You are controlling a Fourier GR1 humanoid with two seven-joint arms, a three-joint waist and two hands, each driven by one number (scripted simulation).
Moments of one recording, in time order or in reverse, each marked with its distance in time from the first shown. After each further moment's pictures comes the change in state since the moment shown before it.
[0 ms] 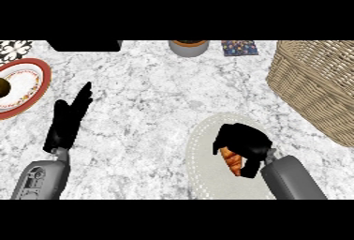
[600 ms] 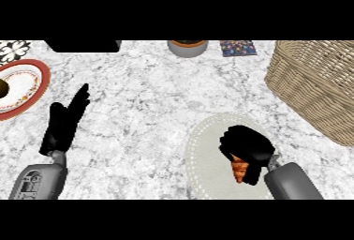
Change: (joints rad) left arm 0.023 -0.003 0.015 -0.031 -0.008 -0.013 0.008; right arm 0.056 -0.002 0.001 -0.047 0.125 -0.161 0.009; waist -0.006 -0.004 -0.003
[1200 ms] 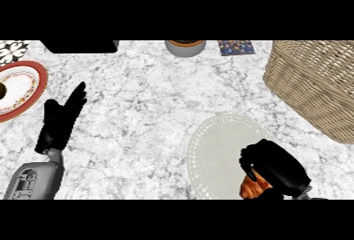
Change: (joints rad) left arm -0.012 0.012 0.023 0.006 0.015 -0.019 0.012; right arm 0.270 -0.009 -0.098 -0.389 -0.120 0.111 0.140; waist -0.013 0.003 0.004
